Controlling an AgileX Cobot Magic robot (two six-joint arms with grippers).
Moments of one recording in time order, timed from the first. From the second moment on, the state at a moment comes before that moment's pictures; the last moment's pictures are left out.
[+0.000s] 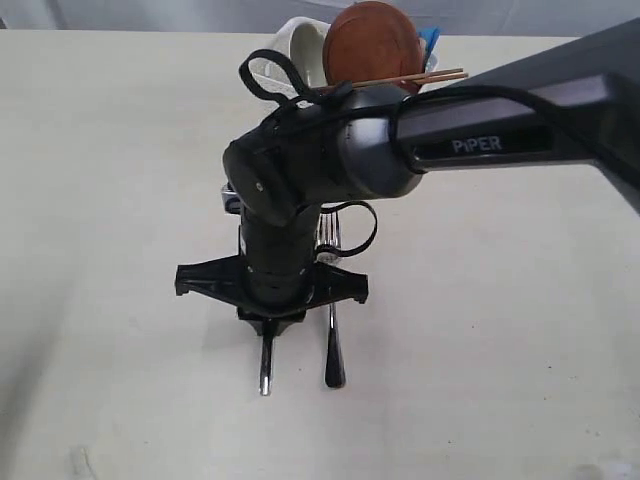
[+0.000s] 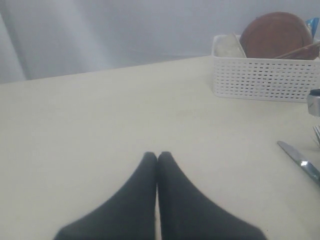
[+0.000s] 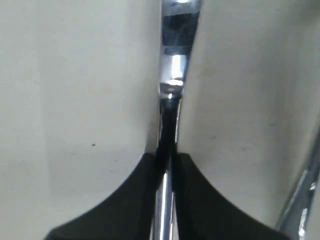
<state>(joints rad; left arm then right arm) -0.26 0.00 0.00 0.04 0.32 0.00 0.97 2.05 -1.28 0.09 0.80 0.84</state>
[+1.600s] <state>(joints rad) -0.26 0.00 0.00 0.04 0.32 0.00 0.91 1.90 -1.42 -0.02 0.92 0.77</state>
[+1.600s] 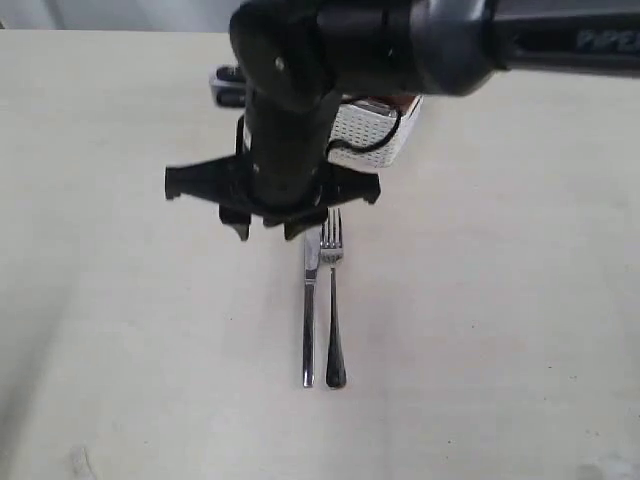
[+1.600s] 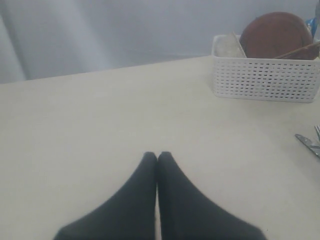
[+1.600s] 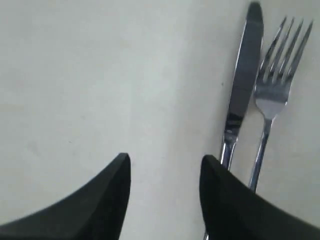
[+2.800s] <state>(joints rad) -0.26 0.00 0.00 0.04 0.32 0.00 0.42 2.04 -1.64 0.71 0.52 -0.13</state>
